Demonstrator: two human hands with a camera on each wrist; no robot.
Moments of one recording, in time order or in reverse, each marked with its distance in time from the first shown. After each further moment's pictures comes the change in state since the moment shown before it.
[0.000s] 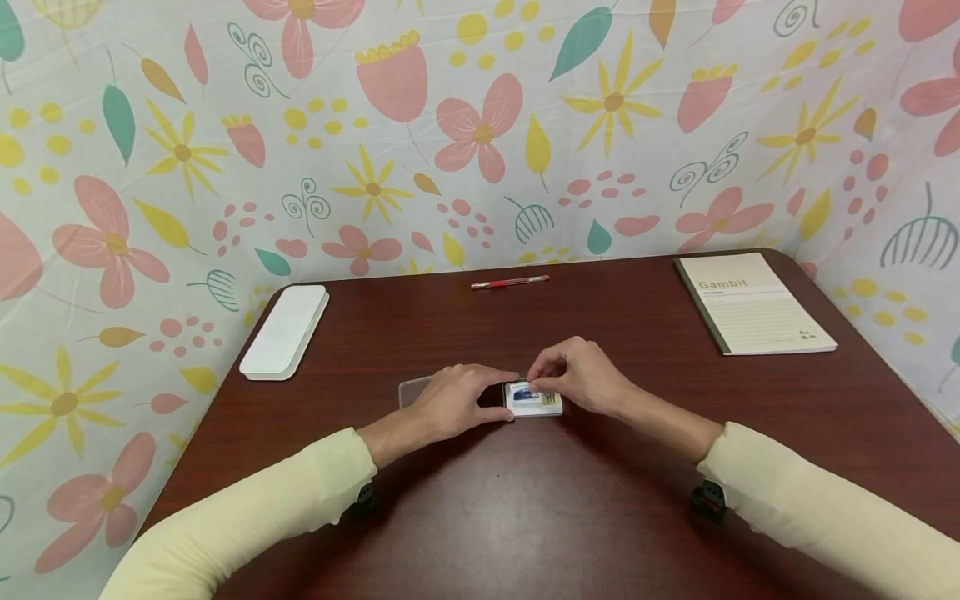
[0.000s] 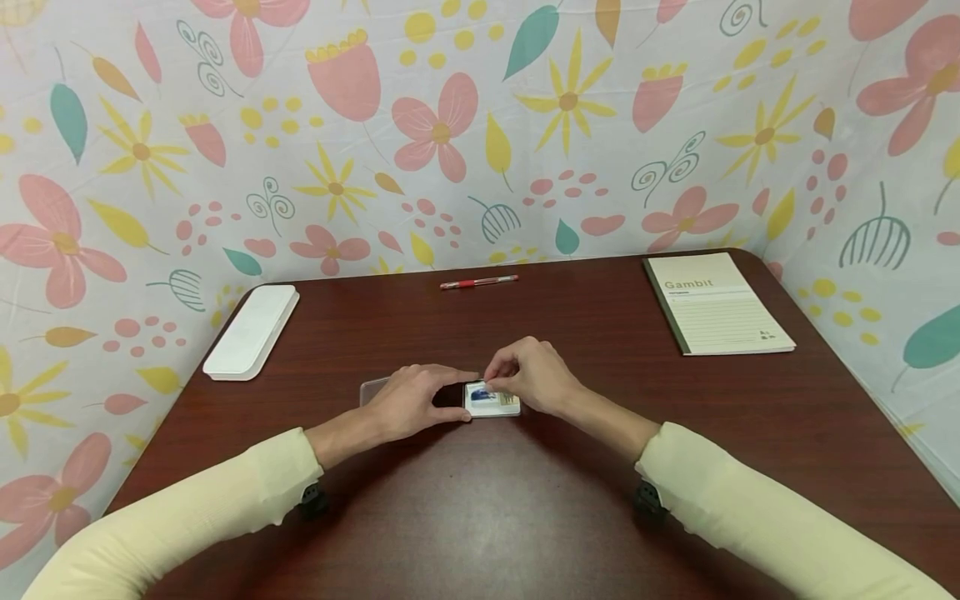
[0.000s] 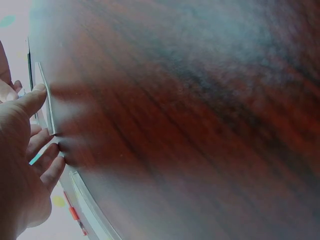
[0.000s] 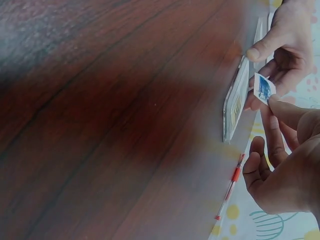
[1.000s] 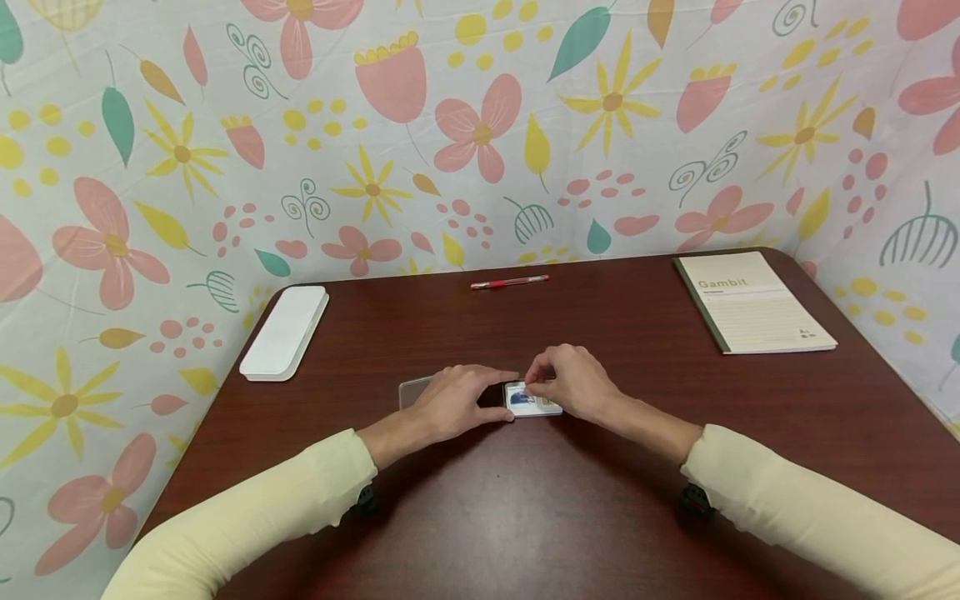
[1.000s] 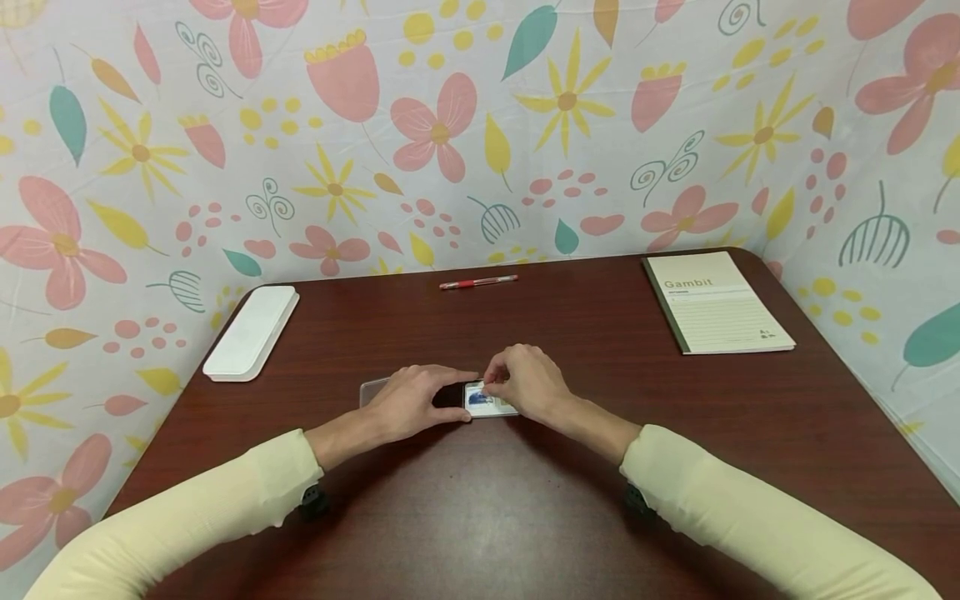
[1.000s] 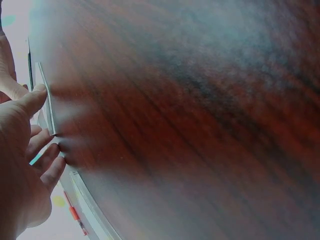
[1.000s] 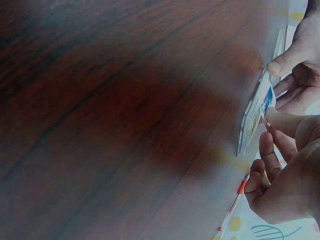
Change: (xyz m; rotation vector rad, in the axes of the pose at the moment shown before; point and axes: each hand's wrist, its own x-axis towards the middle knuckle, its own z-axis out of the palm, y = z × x) left_hand -0.001 0.003 -0.002 0.008 -0.014 -0.013; right_hand 0.002 0.000 0.019 -0.141 0.046 0.068
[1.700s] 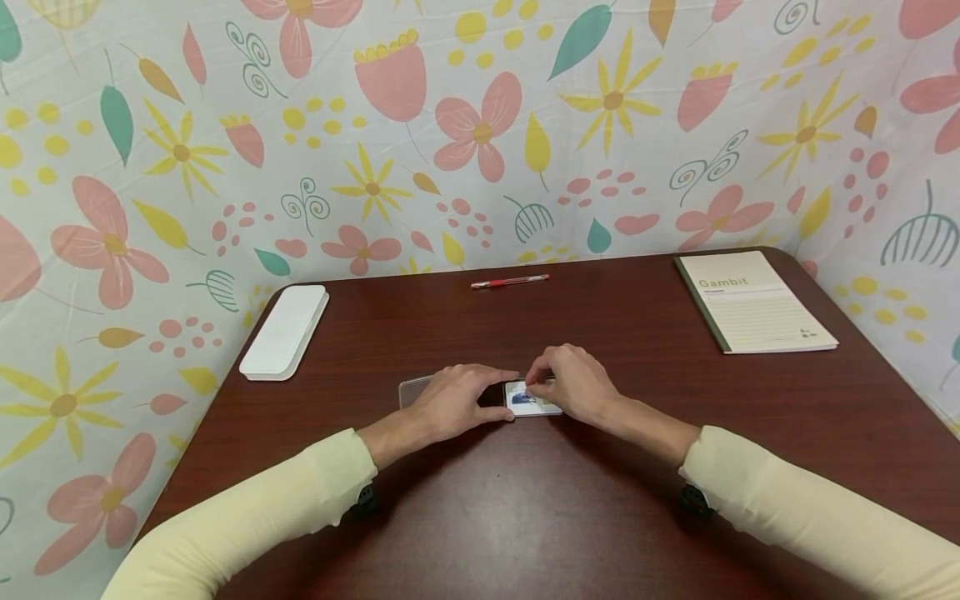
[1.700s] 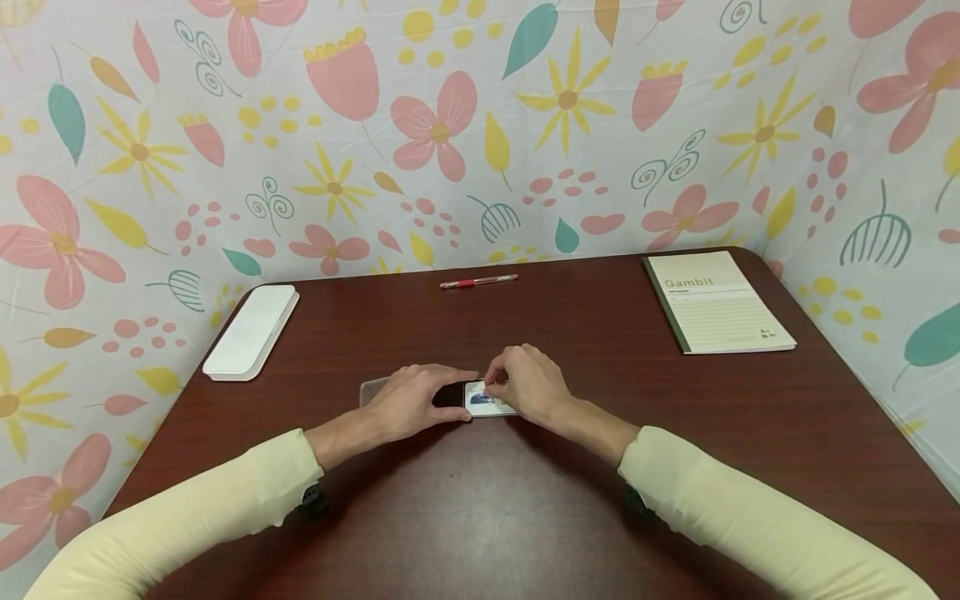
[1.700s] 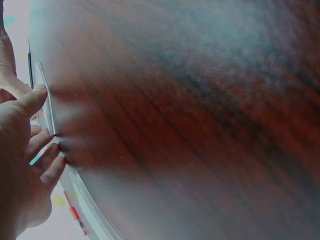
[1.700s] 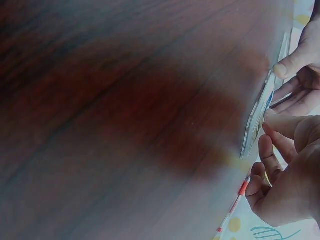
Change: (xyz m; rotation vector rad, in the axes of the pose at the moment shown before) left_hand 0.000 0.000 0.000 0.009 0.003 0.001; right_hand 0.001 0.002 0.004 -0.111 0.025 -0.010
